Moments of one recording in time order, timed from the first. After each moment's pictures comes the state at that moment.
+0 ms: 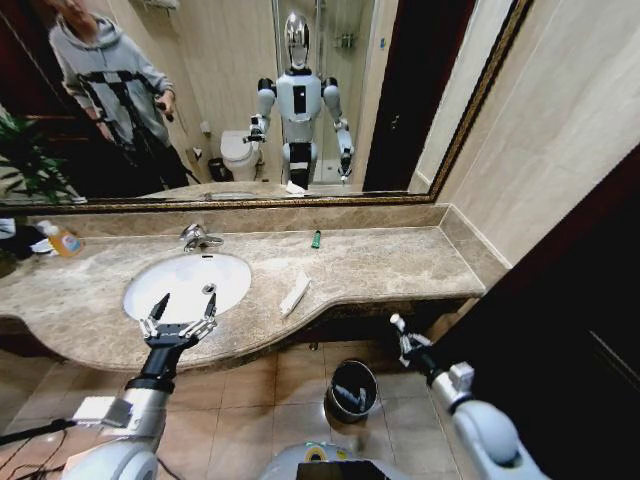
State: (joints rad) left arm 1.84 -1.36 -0.82 -2.47 -0.37 0.04 0.05; right arm -1.69 1.26 0.60 1.90 0.25 -0.02 -0.24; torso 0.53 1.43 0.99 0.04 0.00
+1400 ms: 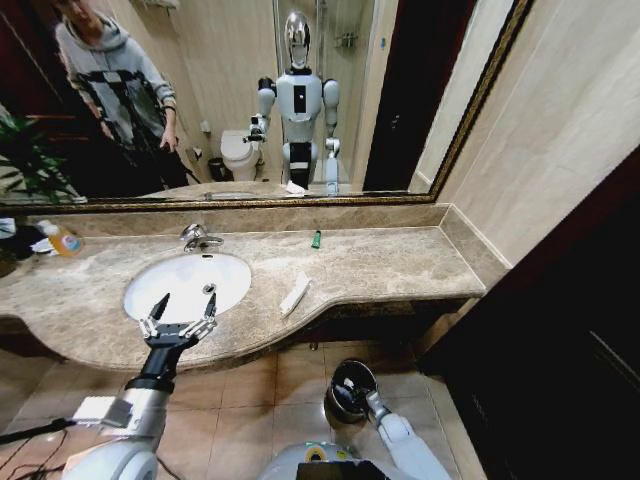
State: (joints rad) left arm 1.84 -1.36 -0.82 -2.47 -0.37 0.04 0.05; right arm -1.06 1.49 0.42 0.69 -0.23 0.18 -0.24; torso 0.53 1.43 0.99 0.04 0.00
